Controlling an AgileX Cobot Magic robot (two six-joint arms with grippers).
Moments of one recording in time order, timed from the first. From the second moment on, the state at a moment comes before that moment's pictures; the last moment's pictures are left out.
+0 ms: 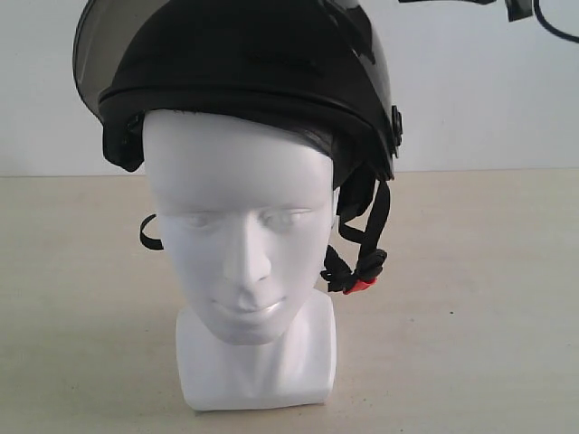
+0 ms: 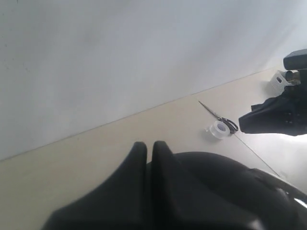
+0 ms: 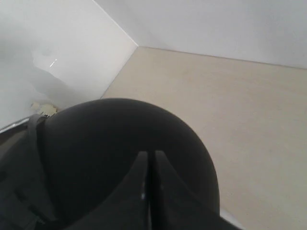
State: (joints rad) left arm 0.02 1.58 -1.86 -0.96 1.11 0.59; right arm -0.01 1.70 -1.71 1.16 1.22 -0.61
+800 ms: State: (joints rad) left arm -0.10 1.72 -1.86 -0.85 1.22 0.60; right arm 0.12 1.65 -1.61 1.26 1.21 -0.75
